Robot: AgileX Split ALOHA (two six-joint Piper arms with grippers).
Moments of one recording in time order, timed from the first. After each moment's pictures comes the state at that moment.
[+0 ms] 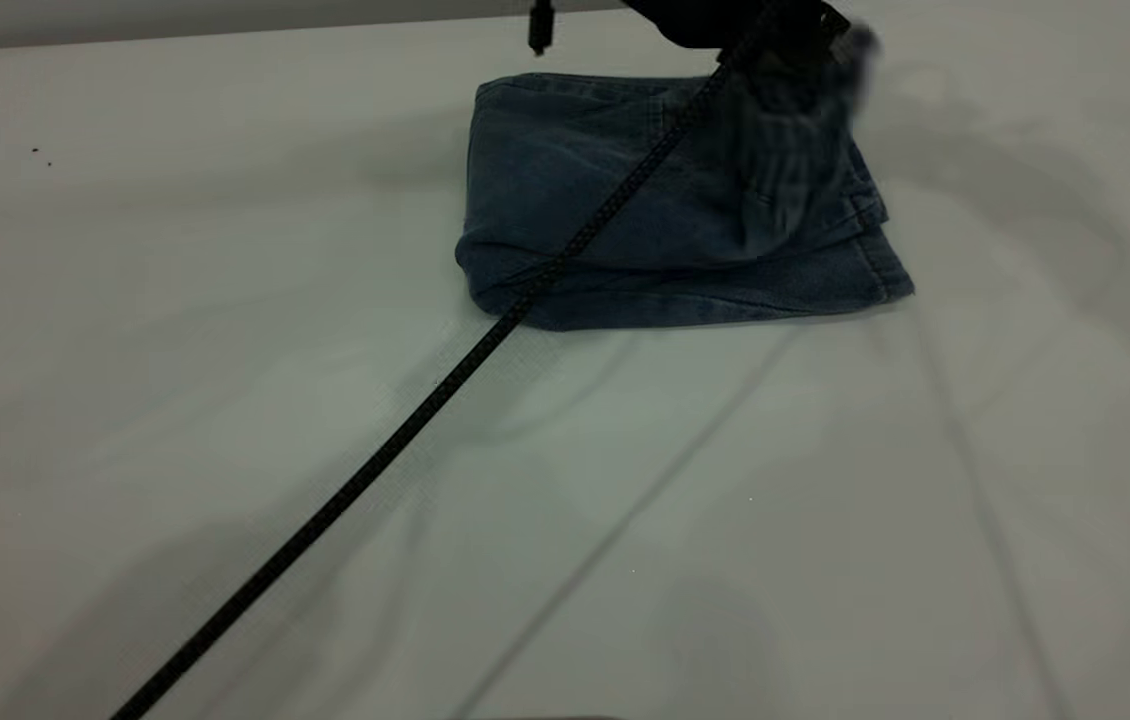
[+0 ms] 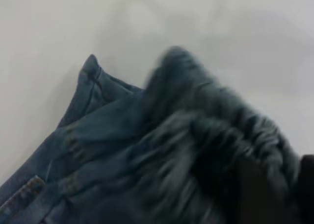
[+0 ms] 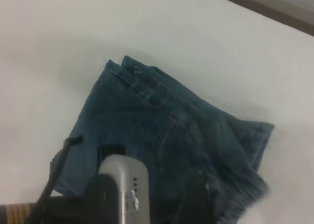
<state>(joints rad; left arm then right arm) -0.63 2.32 -1.67 -1.05 0.20 1.21 0.14 2.17 -2.29 0.35 1.25 -0.27</state>
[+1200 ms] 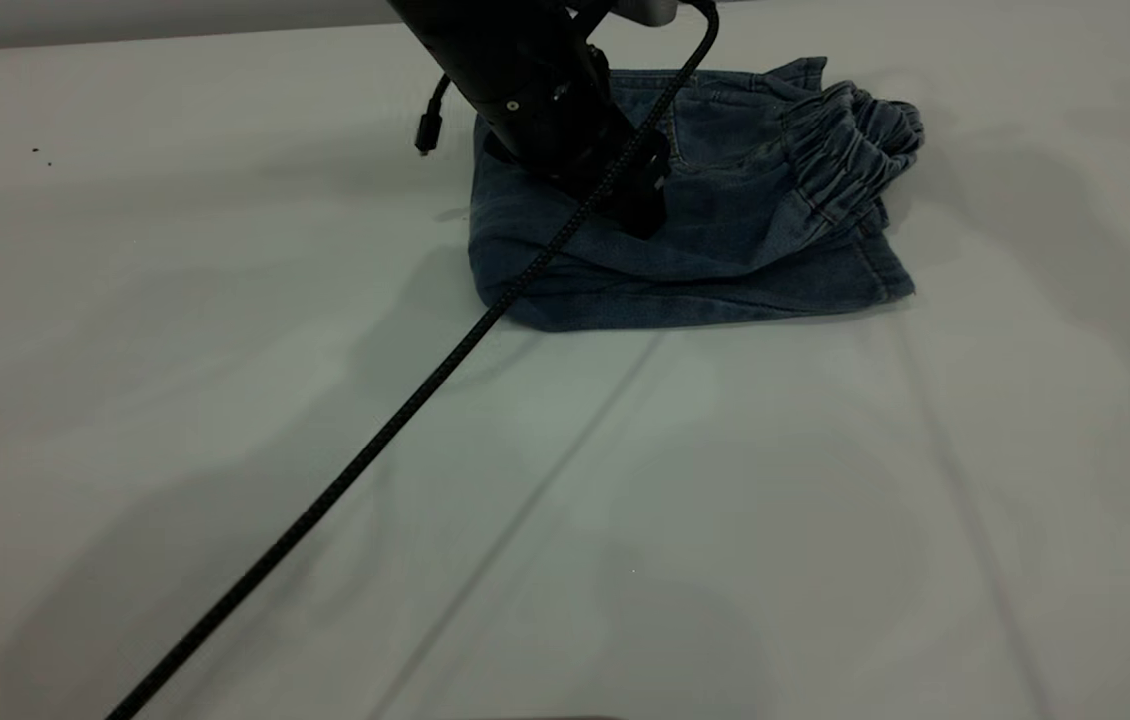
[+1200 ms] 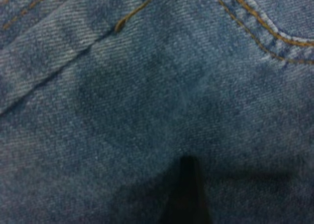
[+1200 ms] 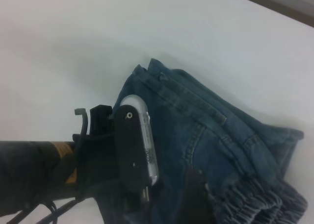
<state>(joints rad) -0.52 2.44 -1.69 -0.39 0.36 0.58 0.16 2.17 -2.29 0.40 1.25 -0.27</state>
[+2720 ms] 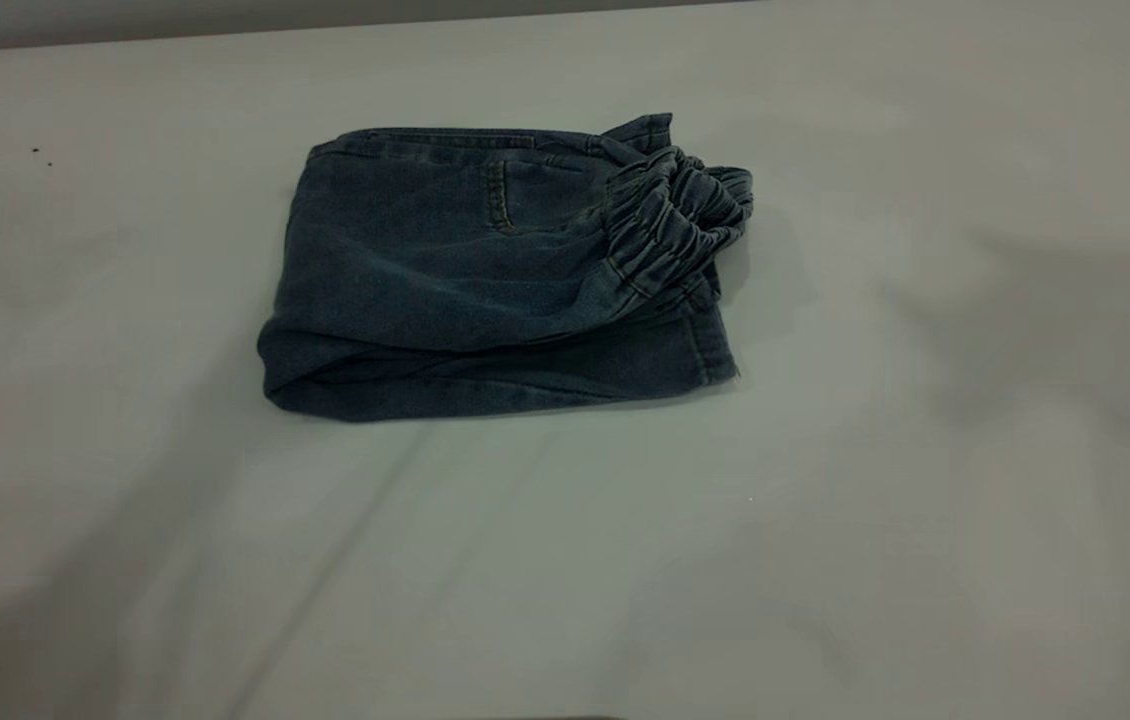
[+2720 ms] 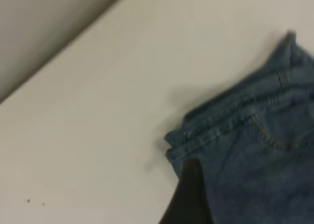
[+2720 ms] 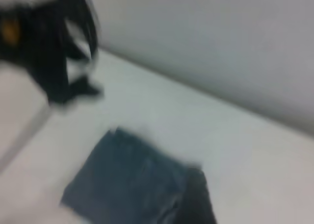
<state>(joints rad) -0.43 1.99 -2.17 0.03 1.17 0.19 0.16 1.46 -1.99 0.38 1.27 -0.22</state>
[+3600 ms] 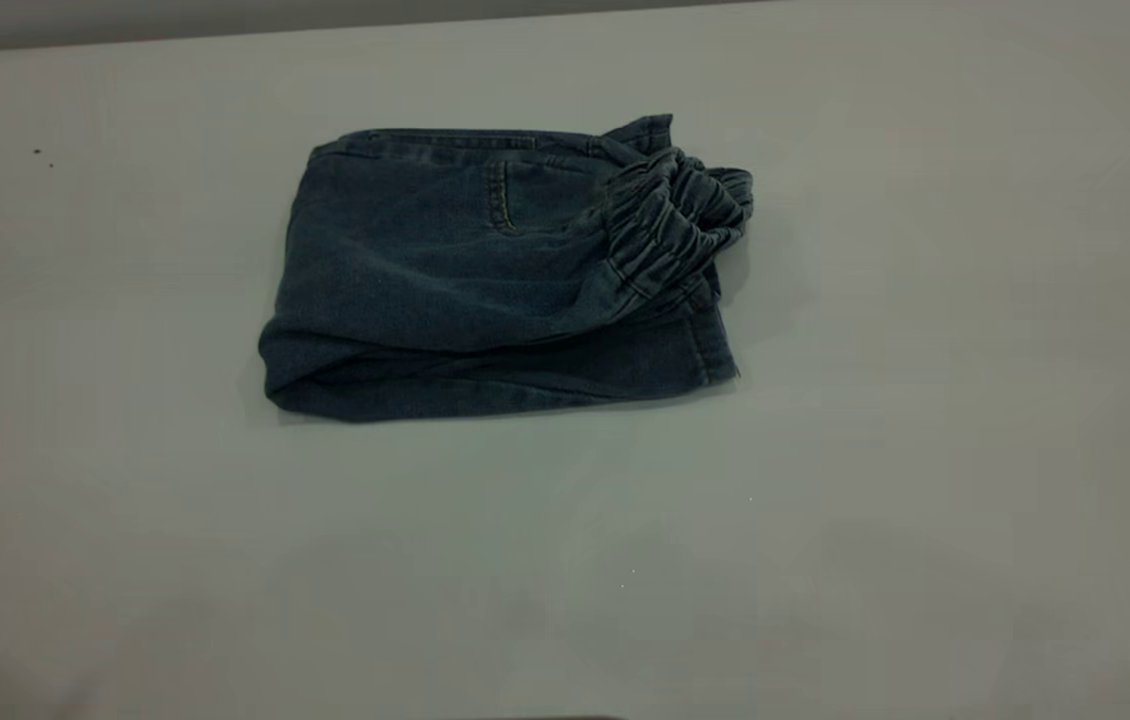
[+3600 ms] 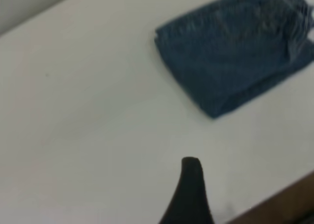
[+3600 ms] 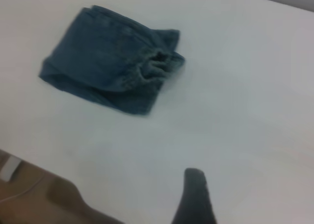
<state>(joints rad) -0.43 0.77 -1.14 0.04 1.17 0.12 0.16 0.48 -0.99 0.22 1.26 -0.14</state>
